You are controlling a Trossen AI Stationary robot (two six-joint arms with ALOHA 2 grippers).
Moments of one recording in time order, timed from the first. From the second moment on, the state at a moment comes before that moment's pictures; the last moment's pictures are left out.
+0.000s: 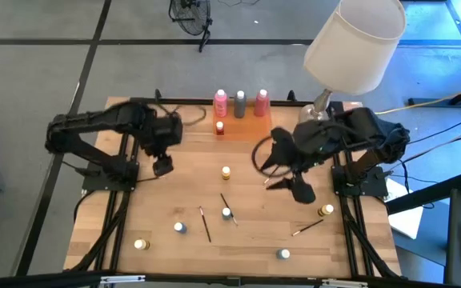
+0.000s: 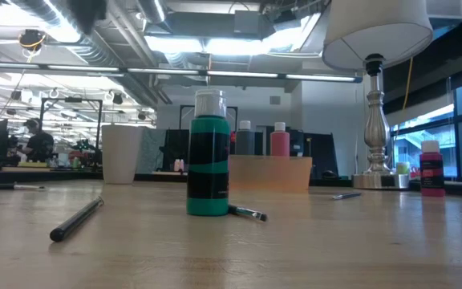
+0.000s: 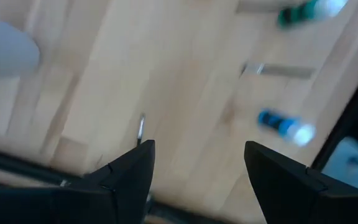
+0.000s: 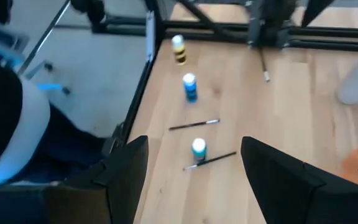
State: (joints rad) left arm 0.06 1.30 1.50 -1.57 0.10 -0.42; right arm 0.31 1.72 2.35 -1.36 -0.06 0.14
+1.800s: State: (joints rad) left arm 0.07 1.26 0.66 -0.86 -0.03 -0.24; right arm 0.23 1.80 2.35 -1.01 0.00 0.42
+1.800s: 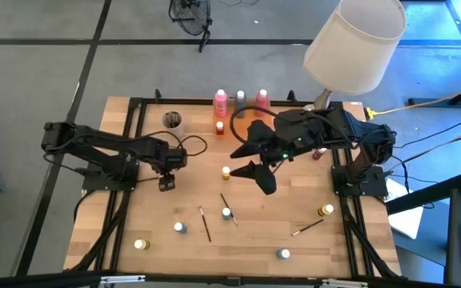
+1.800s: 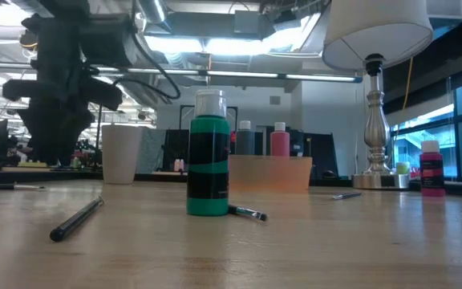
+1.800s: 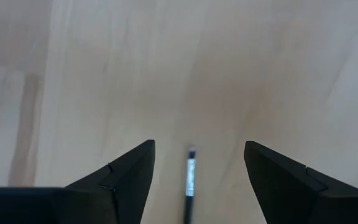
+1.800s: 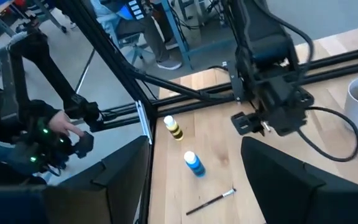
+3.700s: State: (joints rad) left arm 0.08 1.50 0.67 -0.85 0.02 -0.30; right arm 0.24 1.80 2.35 -0.94 -0.01 0.44
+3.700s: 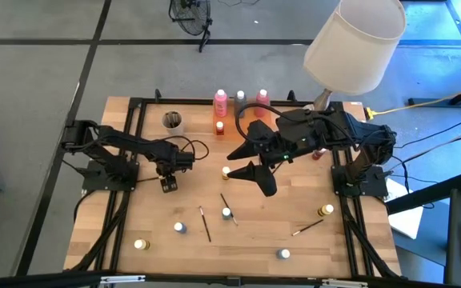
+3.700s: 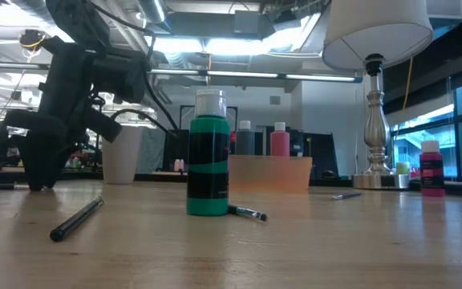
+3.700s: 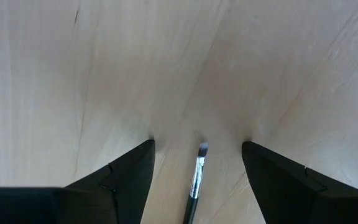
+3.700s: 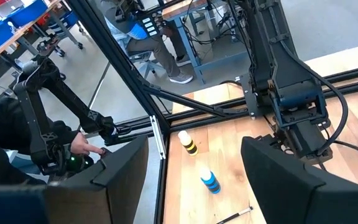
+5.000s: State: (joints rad) left arm 0.08 1.54 0.67 -0.86 0.03 -0.30; right arm 0.24 1.80 2.35 -0.95 -0.04 0.35
